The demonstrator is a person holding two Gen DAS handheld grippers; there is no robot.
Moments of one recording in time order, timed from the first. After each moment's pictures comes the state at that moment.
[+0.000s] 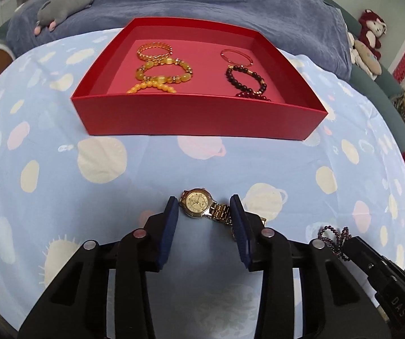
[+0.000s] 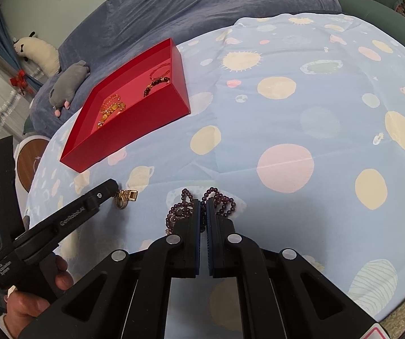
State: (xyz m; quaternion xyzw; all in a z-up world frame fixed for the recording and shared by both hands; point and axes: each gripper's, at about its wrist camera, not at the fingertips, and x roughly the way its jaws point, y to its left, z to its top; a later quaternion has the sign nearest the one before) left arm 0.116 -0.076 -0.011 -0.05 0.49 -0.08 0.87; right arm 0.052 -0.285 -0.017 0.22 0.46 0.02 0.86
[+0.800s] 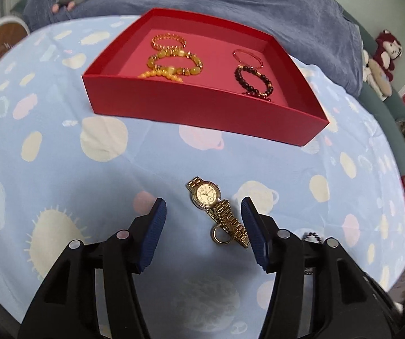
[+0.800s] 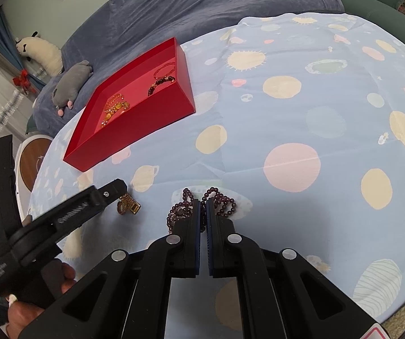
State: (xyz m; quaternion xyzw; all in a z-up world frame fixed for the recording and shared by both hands) left arm 0.107 -0.087 -0.010 -0.09 0.49 -0.04 0.86; right arm 0.052 -0.282 -0.017 0.22 0.46 0.03 0.86
